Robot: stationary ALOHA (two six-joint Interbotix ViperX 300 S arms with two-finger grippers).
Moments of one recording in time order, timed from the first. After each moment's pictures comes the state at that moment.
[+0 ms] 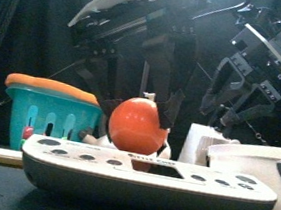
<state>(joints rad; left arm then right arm) -0.47 0.40 0.06 0.65 1.06 -1.52 0.58 0.03 0.69 -1.21 1.13 2.29</state>
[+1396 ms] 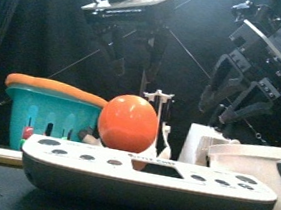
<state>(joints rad) -0.36 0.19 0.24 1.06 1.30 -1.53 0.57 0.03 0.67 -1.21 1.13 2.29</state>
